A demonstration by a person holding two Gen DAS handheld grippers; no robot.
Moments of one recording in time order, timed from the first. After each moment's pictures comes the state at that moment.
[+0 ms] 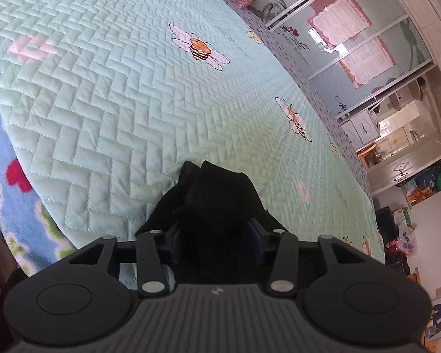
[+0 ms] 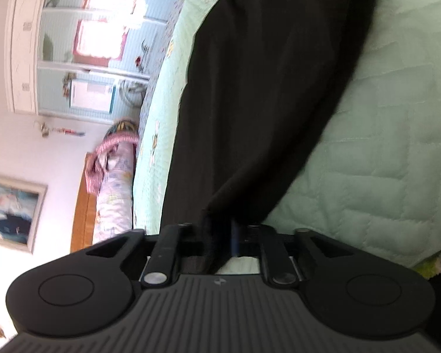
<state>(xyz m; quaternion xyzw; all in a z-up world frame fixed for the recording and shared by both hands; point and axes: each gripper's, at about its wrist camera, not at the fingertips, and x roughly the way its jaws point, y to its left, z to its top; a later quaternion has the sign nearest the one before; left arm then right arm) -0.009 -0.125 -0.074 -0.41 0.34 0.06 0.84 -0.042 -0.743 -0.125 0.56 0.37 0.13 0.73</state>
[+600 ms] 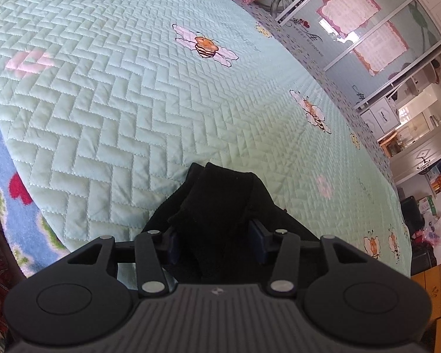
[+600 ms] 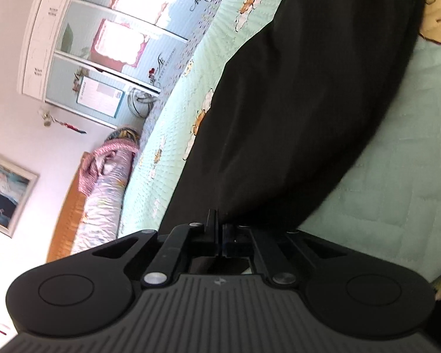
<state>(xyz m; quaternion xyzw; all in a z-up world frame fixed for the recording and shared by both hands) 0.013 -0.131 -0.076 -0.37 0.36 0.09 0.85 -0.040 -0.740 -0.098 0.48 0.34 0.12 0.80</state>
